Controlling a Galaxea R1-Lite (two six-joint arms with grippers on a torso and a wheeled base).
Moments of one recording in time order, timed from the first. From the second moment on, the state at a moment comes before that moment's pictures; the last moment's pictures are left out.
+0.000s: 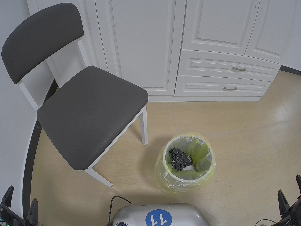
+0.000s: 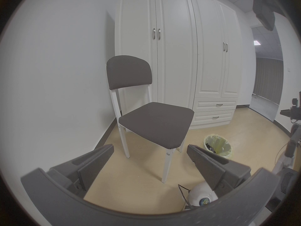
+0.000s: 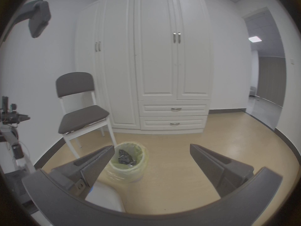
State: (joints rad) left arm 0.00 0.01 -0.02 0.01 -0.01 0.02; right arm 0.00 0.01 -0.02 -0.06 0.08 -0.03
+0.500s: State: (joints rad) left arm 0.00 0.01 -0.02 0.01 0.00 0.01; right arm 0.00 0.01 -0.02 -0.07 -0.18 -0.06
